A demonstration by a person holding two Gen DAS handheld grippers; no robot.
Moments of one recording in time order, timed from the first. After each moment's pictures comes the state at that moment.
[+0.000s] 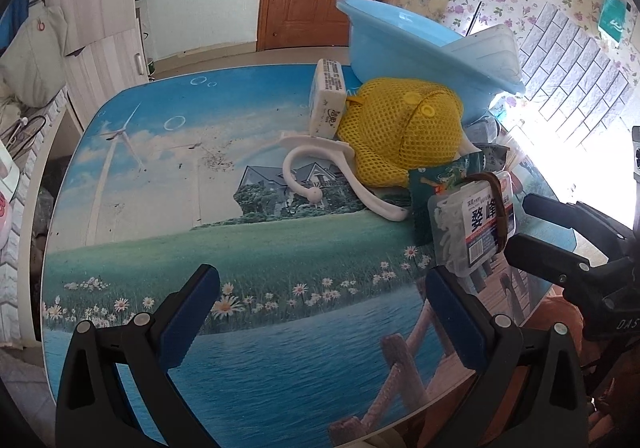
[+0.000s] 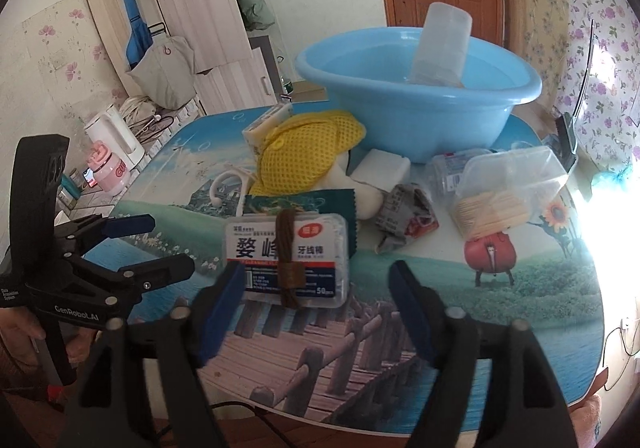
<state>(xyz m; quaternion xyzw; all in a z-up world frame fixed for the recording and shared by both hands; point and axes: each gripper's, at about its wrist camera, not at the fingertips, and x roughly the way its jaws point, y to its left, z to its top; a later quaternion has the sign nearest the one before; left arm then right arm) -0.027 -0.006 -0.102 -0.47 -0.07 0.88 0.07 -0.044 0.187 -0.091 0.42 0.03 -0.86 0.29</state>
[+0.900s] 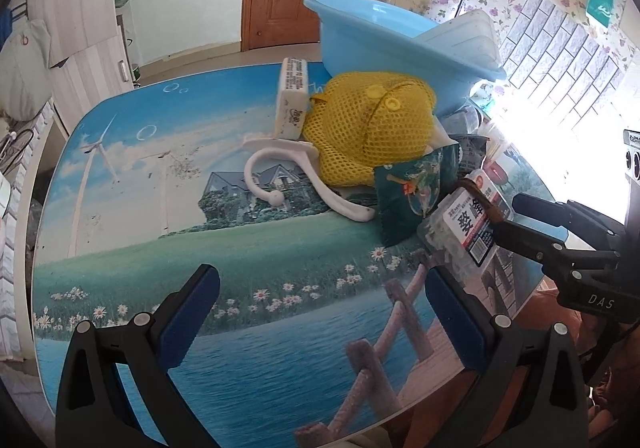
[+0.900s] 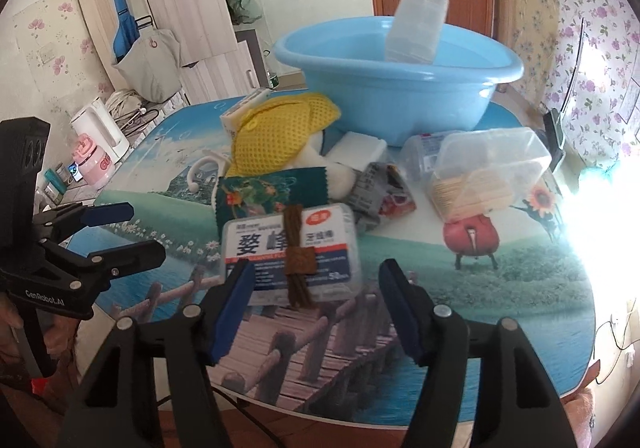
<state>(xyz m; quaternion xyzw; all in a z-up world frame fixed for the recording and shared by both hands) -0.034 0.016 -0.099 -0.47 -0.05 0.87 0.10 -0.044 0.206 -0.100 0.43 0.04 -0.86 0.26</state>
